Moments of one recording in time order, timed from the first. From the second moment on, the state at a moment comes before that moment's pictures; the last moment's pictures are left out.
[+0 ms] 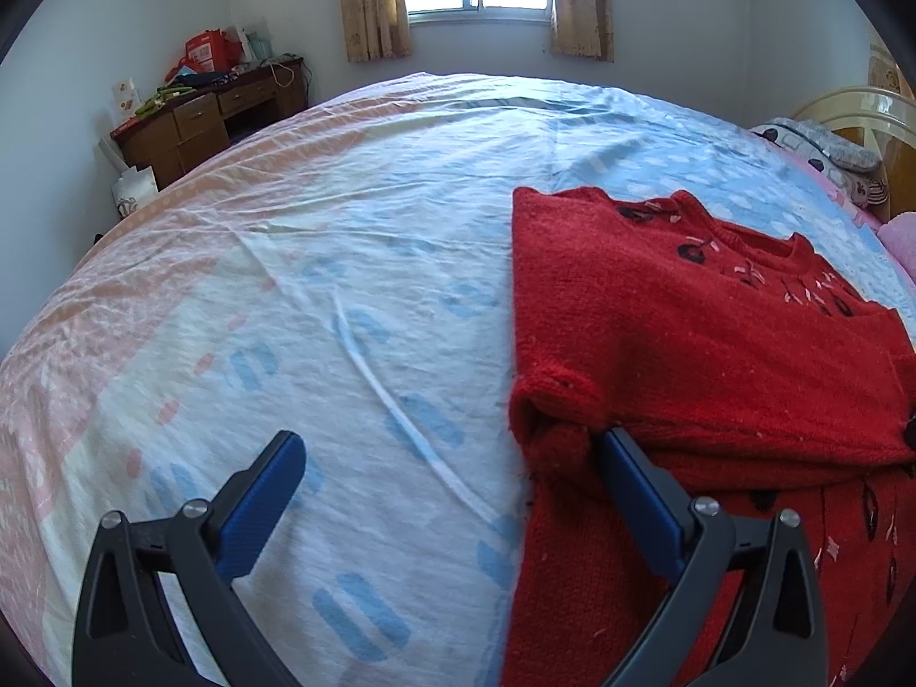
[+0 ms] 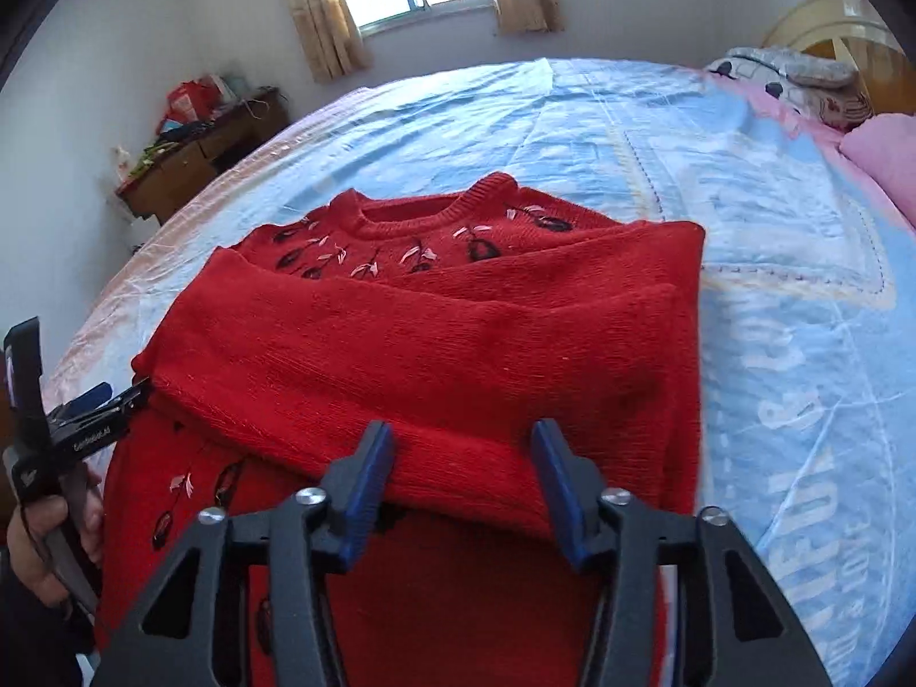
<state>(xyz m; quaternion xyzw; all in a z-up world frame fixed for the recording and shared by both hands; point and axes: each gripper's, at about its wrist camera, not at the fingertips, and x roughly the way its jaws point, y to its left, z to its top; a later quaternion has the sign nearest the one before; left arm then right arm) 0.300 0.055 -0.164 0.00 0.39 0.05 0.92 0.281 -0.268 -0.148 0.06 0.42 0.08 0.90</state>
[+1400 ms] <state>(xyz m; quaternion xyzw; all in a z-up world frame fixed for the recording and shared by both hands) 0.117 0.055 -0.155 -0.01 0.46 -0.10 0.88 0.105 -0.240 -0.163 0.02 0.47 0.09 0.88</state>
